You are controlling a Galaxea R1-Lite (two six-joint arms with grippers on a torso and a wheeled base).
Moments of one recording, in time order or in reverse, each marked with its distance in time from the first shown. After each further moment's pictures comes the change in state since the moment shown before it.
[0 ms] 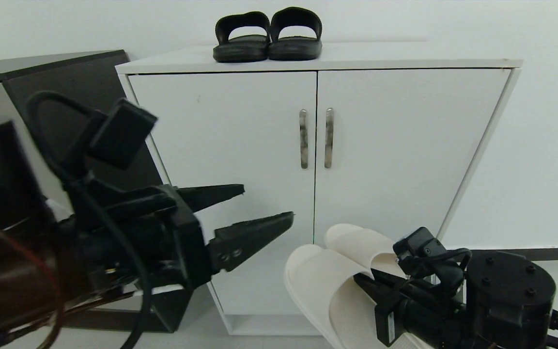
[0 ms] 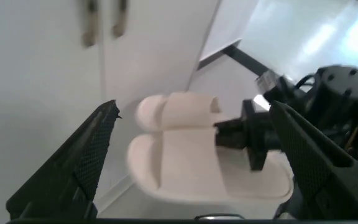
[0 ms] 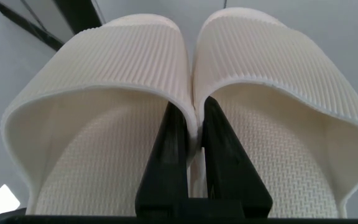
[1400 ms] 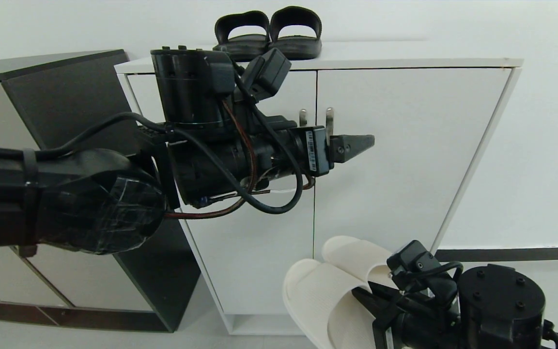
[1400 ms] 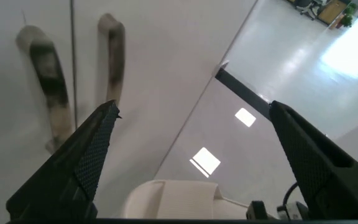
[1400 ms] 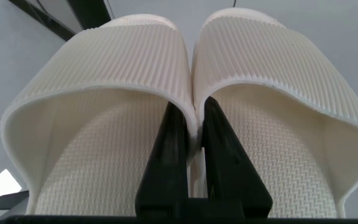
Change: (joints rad) left arm -0.017 0.440 -0.550 0.057 -0.030 -0.100; right arm 0.024 0.020 0.026 0.000 0.002 -0.003
